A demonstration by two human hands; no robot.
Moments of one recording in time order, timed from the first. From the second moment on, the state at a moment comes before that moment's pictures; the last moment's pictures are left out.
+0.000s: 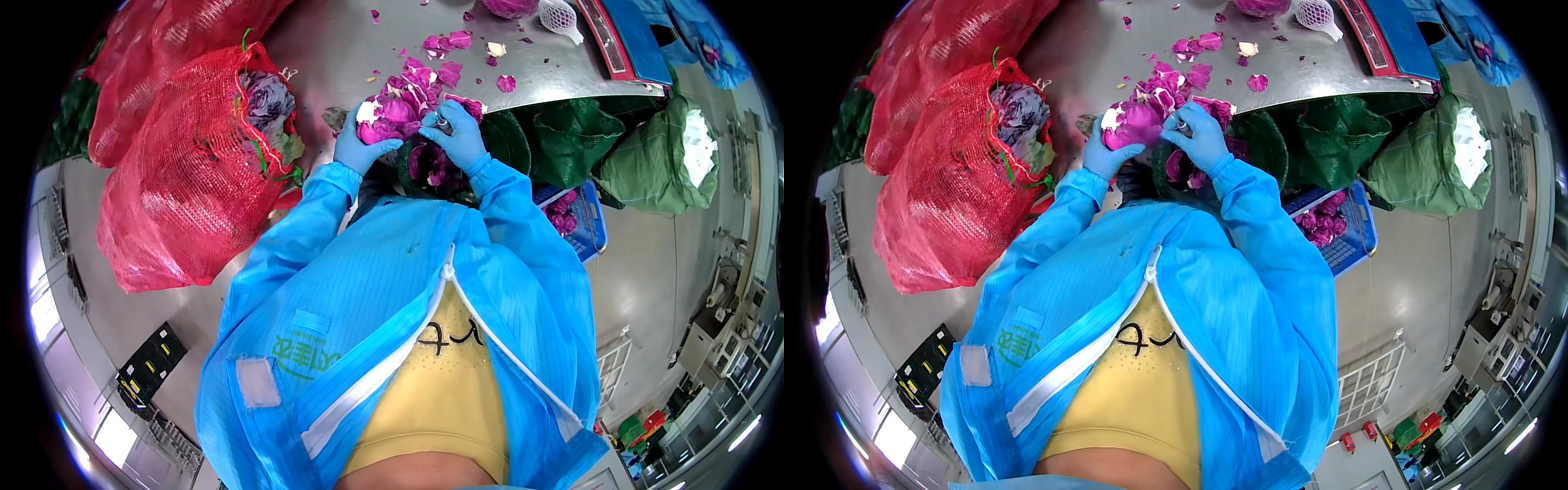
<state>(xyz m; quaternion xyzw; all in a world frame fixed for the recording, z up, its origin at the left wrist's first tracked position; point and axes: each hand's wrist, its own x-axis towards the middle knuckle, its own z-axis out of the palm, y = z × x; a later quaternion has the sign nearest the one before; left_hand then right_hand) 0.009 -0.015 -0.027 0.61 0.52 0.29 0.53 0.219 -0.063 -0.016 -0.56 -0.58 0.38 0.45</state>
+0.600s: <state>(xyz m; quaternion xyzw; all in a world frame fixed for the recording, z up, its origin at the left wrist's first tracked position) -0.004 0.014 -0.054 0.33 0.50 0.35 0.72 0.232 -0.086 -0.049 -0.76 -0.42 0.20 0.46</state>
